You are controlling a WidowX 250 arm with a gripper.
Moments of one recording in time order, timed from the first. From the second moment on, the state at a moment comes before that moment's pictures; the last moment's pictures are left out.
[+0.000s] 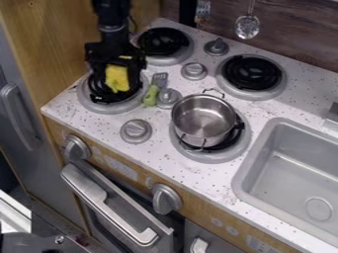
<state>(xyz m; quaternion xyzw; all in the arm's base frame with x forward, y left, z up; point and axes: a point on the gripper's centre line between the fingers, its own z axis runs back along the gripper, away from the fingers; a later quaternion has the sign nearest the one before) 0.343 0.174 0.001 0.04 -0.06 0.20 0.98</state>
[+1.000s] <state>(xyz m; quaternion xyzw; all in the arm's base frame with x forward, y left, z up) 0.371 0.172 0.025 0.03 -0.08 0.11 0.99</state>
